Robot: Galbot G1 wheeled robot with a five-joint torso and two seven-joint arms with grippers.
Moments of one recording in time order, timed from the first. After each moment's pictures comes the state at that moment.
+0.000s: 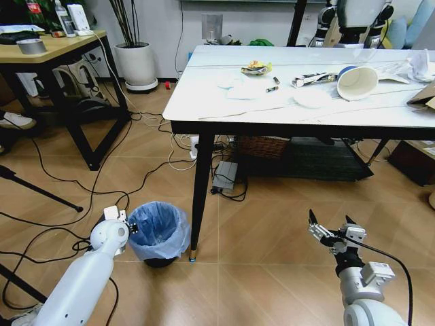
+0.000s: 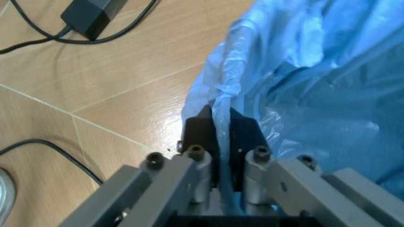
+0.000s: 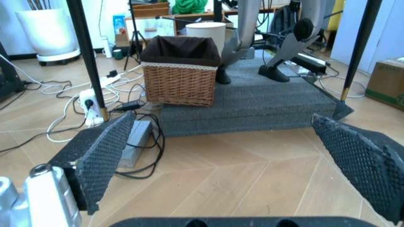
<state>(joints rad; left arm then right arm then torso) 0.94 -1.06 -0.33 -1.46 -1.06 0.74 -0.67 -1.61 1.60 0.78 2.18 0.15 -0.17 -0.10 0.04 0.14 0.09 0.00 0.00</state>
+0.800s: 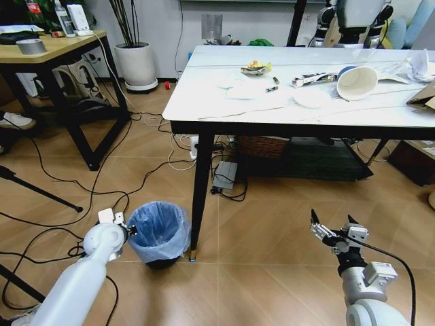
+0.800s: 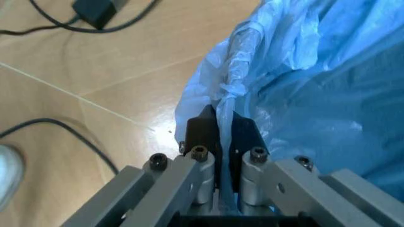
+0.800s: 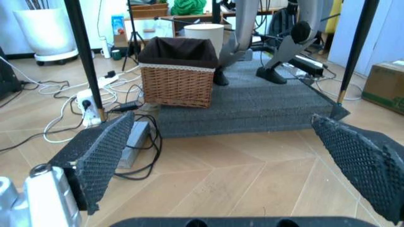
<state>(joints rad) 1.08 -1.01 -0.42 -1.65 -1.17 0.74 -0.71 -1.62 1.59 0.79 2.18 0.15 -0.17 -0.10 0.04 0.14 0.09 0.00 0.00</state>
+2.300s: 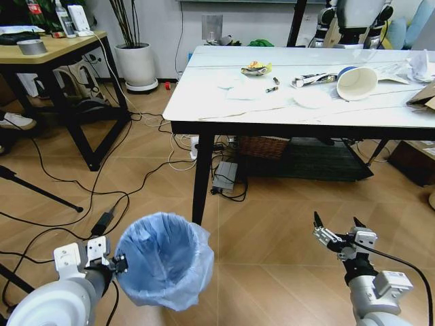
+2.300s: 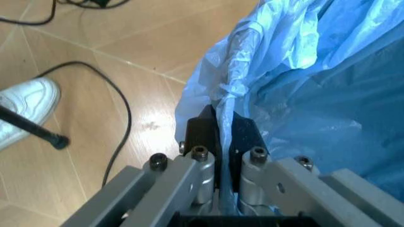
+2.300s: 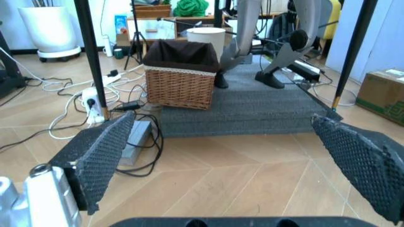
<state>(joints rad) 1.65 -0.95 -0.62 -2.51 -1.48 0.74 -1.14 -1.72 1.59 0.78 2.32 0.14 -0.21 -0.09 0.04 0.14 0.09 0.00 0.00</state>
